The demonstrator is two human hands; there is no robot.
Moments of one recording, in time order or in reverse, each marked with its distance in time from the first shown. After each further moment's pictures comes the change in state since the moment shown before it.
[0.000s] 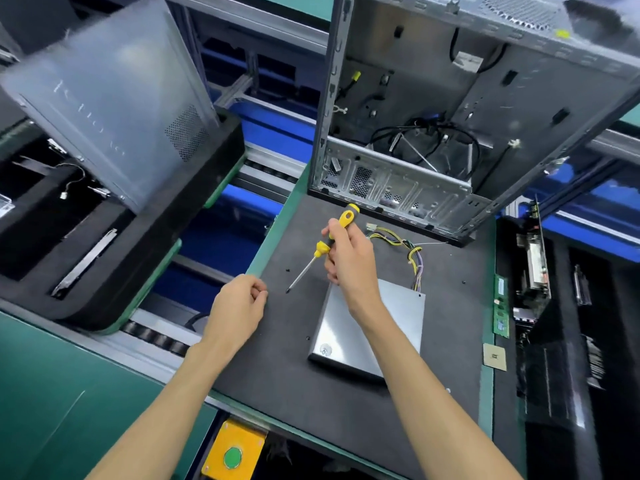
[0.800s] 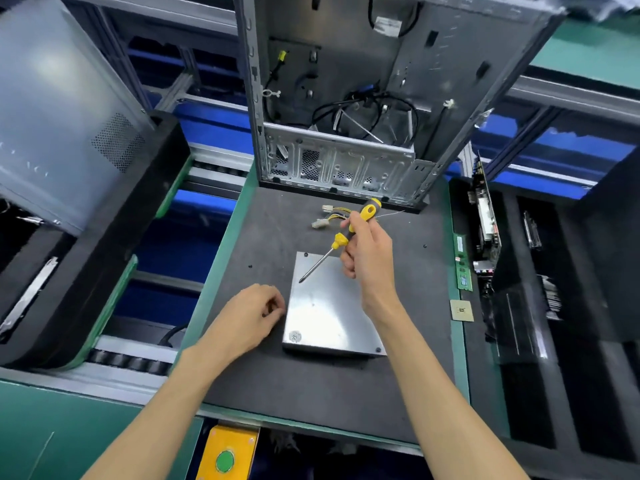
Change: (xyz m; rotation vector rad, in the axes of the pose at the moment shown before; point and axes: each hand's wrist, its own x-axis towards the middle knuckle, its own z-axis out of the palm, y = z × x) left_hand -0.015 0.049 0.016 0.155 -0.380 0.390; right_hand -0.022 -0.002 -0.072 0.137 0.231 -0.022
